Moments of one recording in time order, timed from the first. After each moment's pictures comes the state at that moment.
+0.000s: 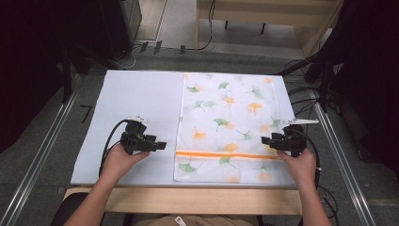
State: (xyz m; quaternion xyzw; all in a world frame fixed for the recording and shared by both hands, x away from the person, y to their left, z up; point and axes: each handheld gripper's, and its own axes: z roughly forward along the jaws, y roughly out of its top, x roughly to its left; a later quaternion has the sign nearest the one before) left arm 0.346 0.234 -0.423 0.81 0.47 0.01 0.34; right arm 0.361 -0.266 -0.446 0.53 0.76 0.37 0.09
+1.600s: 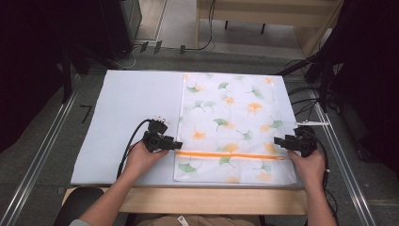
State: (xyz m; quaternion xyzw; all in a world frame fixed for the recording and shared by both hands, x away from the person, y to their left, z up) left arm 0.369 0.181 -0.450 0.83 0.46 0.00 0.32; right arm 0.370 -0.308 -0.467 0.59 0.73 0.32 0.12
